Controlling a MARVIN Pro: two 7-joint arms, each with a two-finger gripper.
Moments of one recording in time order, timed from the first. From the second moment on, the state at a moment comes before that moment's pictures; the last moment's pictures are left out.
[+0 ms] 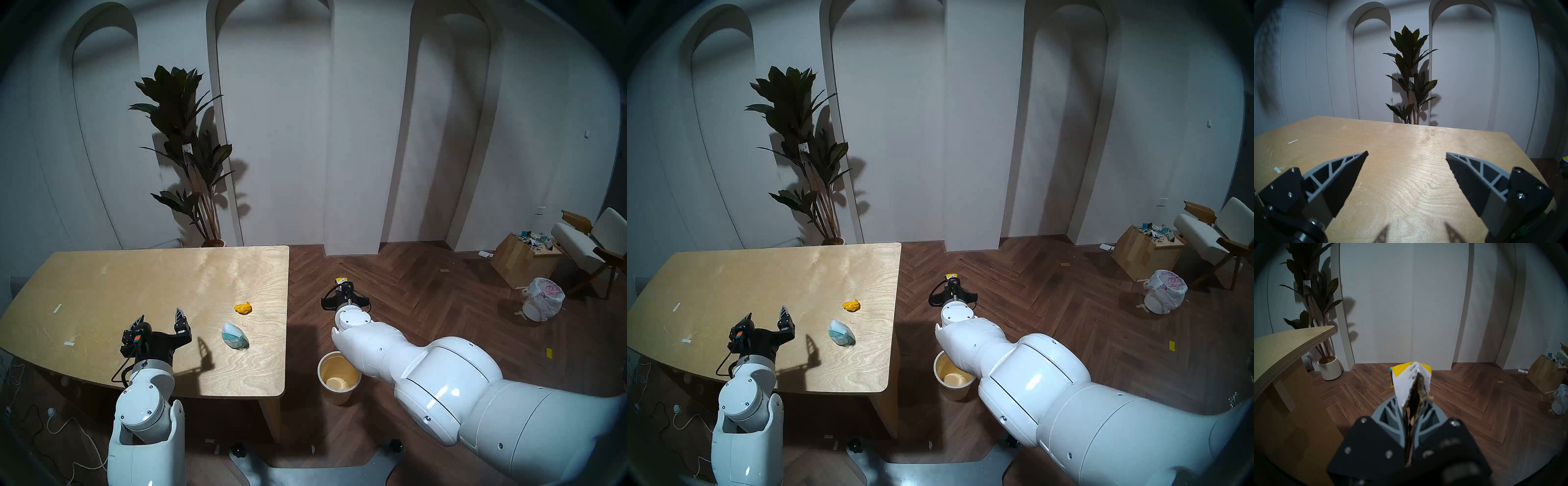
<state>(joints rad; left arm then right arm) 1.99 -1.57 -1.86 -1.94 -0.10 0.05 0.11 -0.79 -1.71 0.89 -0.17 0.56 -0.32 -0.26</state>
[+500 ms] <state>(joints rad) 1.99 -1.57 -1.86 -1.94 -0.10 0.05 0.11 -0.80 -1.71 0.90 -0.15 0.55 -0.35 -0.25</state>
